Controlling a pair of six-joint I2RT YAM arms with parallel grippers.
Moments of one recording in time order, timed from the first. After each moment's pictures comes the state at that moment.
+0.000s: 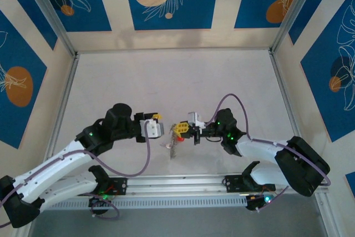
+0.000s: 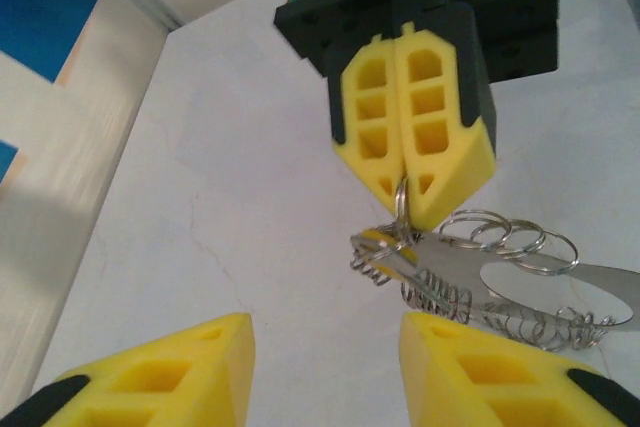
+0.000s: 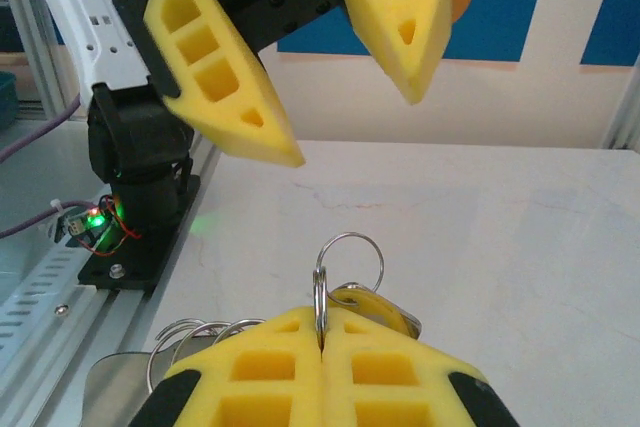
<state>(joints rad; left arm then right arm) -0.82 0.85 0.76 -0.40 0.27 0.77 0.70 1.24 0.34 0.82 -0.82 -0.12</state>
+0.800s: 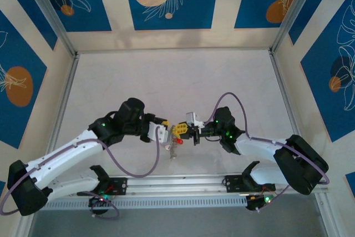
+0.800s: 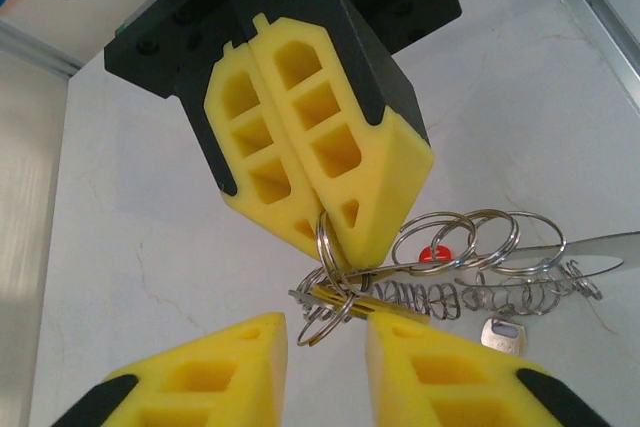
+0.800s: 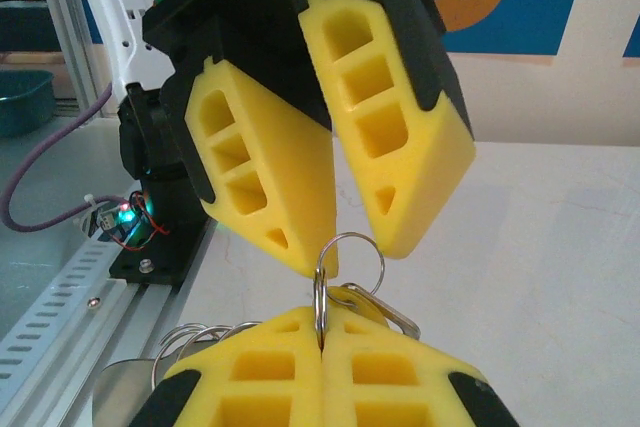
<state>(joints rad) -0.82 1.02 0.83 -0.48 0.37 1.02 0.70 1.25 0.37 0.79 -0.87 -0.12</state>
